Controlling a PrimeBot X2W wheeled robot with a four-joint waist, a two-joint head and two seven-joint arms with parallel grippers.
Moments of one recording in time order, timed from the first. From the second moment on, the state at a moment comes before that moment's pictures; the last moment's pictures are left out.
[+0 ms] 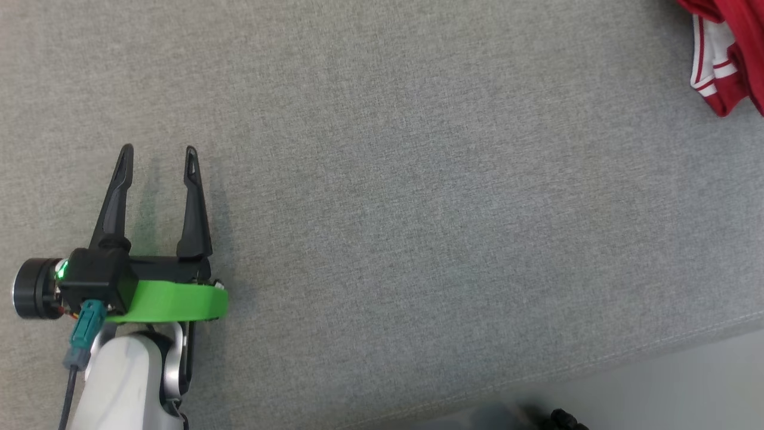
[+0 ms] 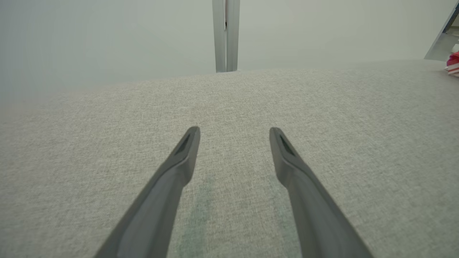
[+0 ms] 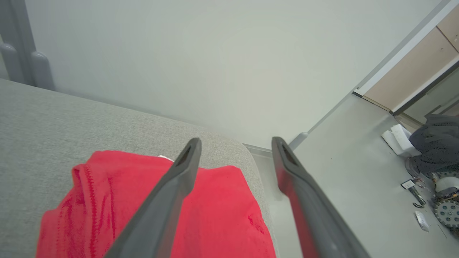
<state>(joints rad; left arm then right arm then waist) -0.25 0.17 -0.13 0.00 -0.17 0.05 -0.22 -1.23 -0.80 0.69 0.87 0.66 0.13 -0.26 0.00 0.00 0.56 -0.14</state>
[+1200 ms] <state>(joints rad) -0.07 0.16 -0.10 0.17 -0.24 0.03 -0.26 -0.14 -0.26 0.08 0.13 0.33 0.13 -0.26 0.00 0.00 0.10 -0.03</state>
